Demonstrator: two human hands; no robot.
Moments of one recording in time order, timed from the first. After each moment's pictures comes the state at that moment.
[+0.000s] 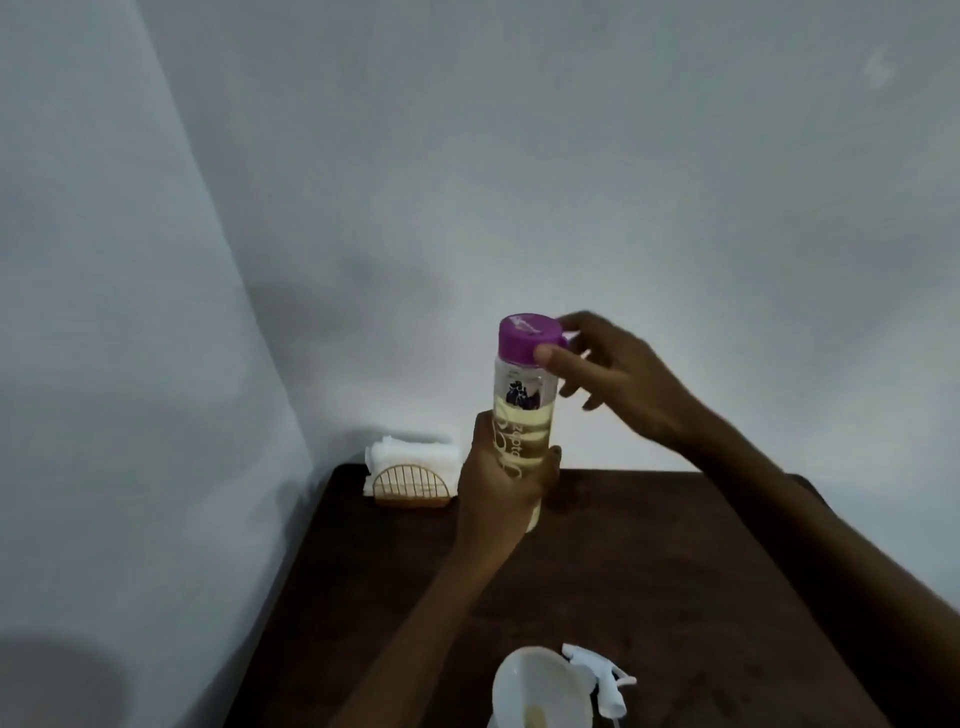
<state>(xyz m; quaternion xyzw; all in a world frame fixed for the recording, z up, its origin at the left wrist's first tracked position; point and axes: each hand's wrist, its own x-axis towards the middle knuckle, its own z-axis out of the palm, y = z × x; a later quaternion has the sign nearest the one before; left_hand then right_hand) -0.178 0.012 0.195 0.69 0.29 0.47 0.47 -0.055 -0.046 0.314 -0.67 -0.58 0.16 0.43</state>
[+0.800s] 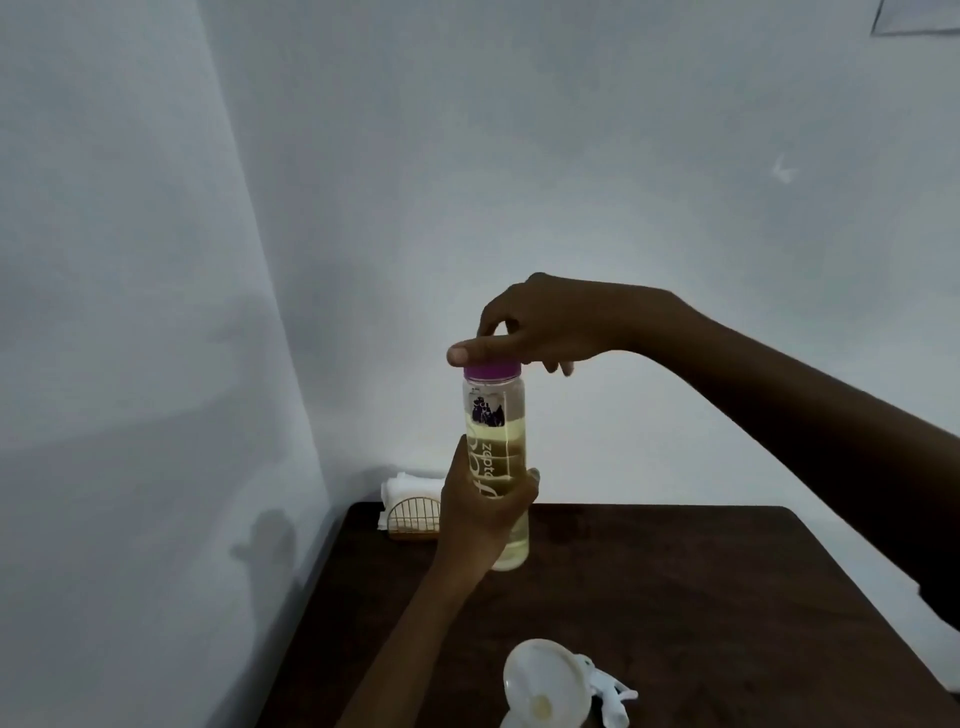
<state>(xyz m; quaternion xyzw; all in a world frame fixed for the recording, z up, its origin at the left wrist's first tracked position) -0.227 -0.037 0.243 0.66 0.26 0.47 0.53 -0.121 -0.071 0.443 -0.69 -0.71 0.06 0.08</state>
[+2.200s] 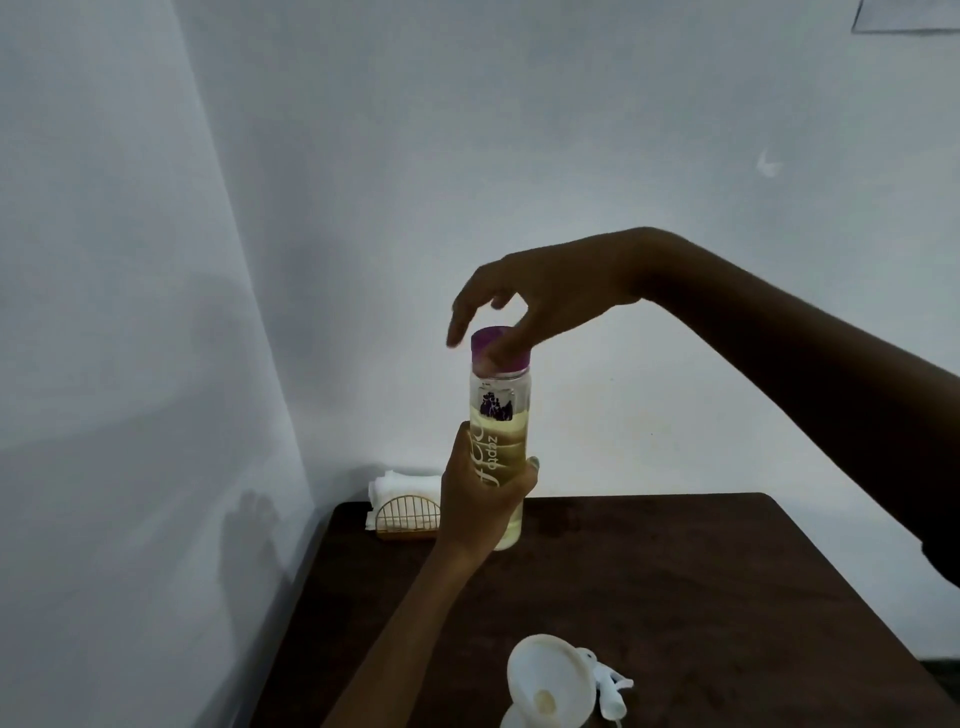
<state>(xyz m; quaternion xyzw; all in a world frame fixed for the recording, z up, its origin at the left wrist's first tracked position) -0.222 -0.017 0.238 0.69 0.22 0.49 0.49 -0.134 -0.072 0.471 -0.64 -0.75 0.12 0.03</state>
